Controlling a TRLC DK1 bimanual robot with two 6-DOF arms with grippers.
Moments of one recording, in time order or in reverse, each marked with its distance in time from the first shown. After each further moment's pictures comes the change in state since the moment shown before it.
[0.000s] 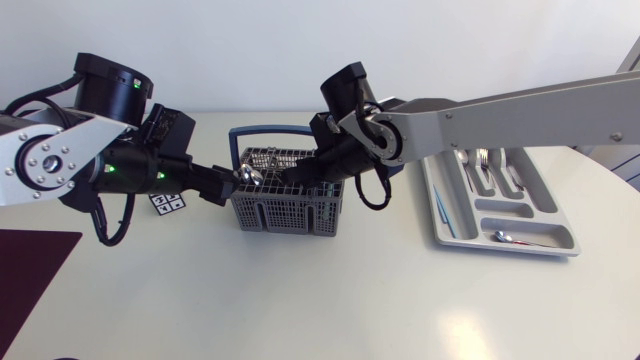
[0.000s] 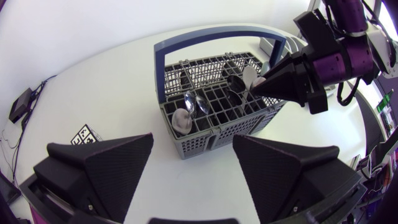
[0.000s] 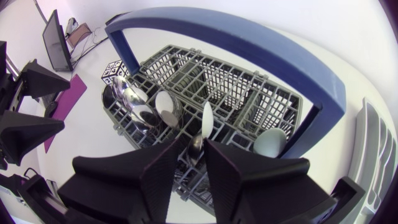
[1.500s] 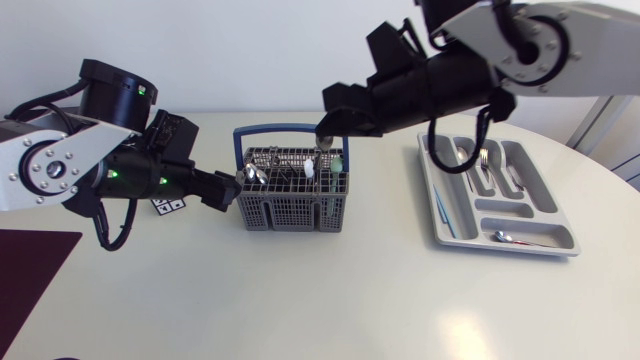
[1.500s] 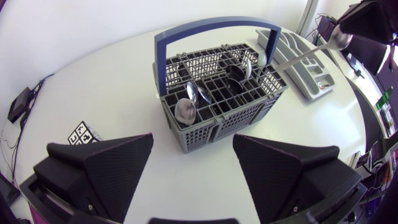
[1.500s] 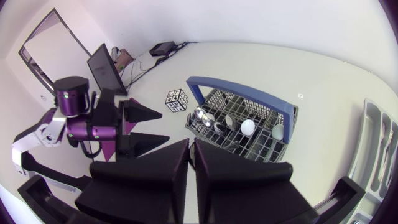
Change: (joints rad) left arm -0.013 0.000 -0.015 -0.005 0.000 0.000; right arm -0.096 -0.379 0.000 -0.230 -0.319 0.090
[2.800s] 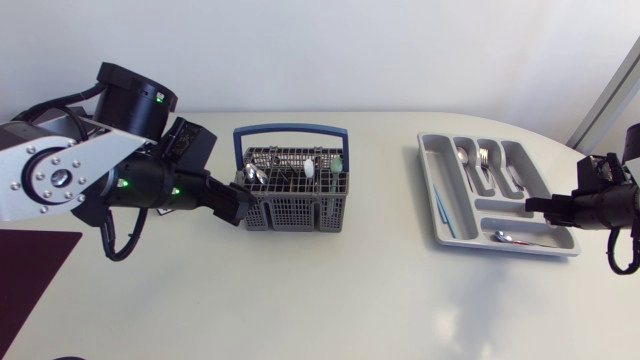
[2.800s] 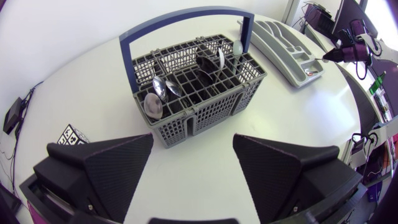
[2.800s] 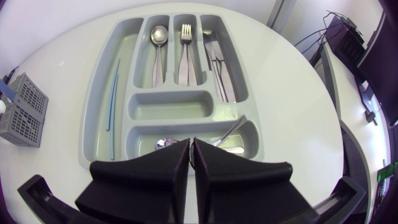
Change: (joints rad) left arm -0.093 -0.014 0.000 -0.041 -0.005 -0.001; right arm -0.929 -0.106 -0.572 0.210 0.362 -0.431
